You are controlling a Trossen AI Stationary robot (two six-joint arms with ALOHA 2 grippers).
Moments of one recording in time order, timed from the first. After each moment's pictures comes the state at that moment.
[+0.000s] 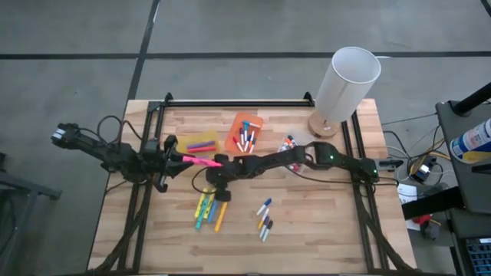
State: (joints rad) left arm -0.39 0.51 0.42 0.37 -0.41 -0.26; right arm 0.03 2.47 1.90 -0.24 0.00 -0.01
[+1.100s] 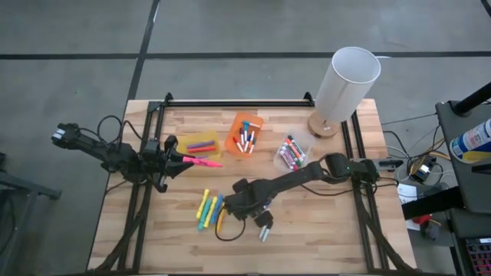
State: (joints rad) left arm -0.39 0.50 0.42 0.36 -0.40 -0.28; right arm 0.27 2.35 1.90 -0.98 0.05 -0.32
